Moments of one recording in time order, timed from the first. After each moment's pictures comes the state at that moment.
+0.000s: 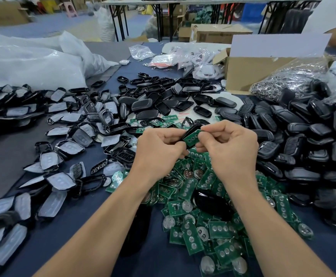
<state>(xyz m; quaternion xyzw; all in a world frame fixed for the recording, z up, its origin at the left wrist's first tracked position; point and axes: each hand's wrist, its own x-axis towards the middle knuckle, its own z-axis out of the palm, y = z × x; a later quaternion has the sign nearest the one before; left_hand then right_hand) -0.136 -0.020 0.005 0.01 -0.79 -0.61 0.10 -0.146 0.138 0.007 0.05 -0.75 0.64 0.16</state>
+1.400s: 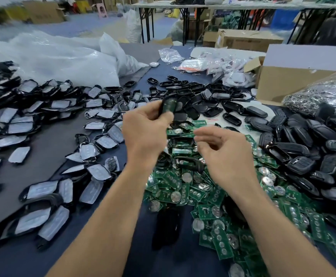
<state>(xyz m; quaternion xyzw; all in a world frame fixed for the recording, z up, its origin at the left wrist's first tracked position) -0.135 -0.083 0.041 0.13 -0.74 -0.57 0.33 -0.135 0.084 0.026 0.14 -0.83 0.53 0.07</state>
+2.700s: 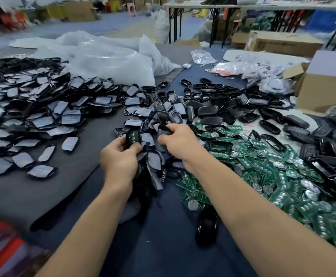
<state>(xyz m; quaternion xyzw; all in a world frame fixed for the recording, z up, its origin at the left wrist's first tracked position) -0.067 -0.196 -0.015 0.36 -0.62 -0.63 0.31 -0.158 -0.078 0.018 0.16 -0.81 0.53 -0.19</state>
